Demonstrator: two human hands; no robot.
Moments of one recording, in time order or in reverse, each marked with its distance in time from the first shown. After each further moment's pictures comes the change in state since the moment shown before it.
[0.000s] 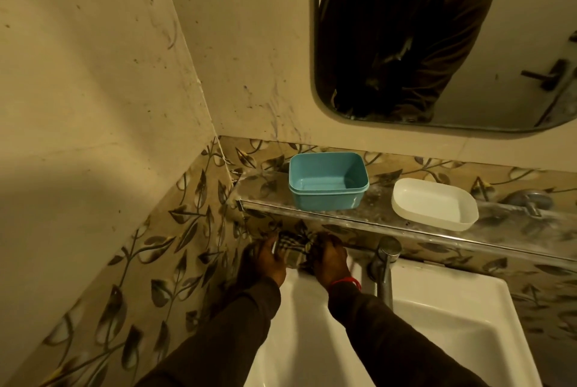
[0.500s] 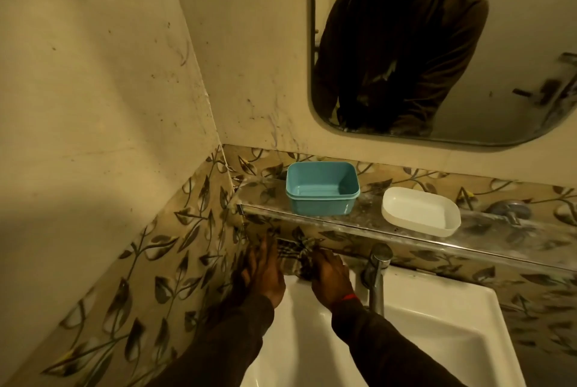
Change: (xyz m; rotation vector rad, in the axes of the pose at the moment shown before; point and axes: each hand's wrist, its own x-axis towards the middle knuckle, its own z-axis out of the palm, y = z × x) left_hand -0.025 -0.014 -0.015 0.725 -0.091 0.195; right_hand -0.033 0.004 -0.023 -0.337 -0.126 -0.205
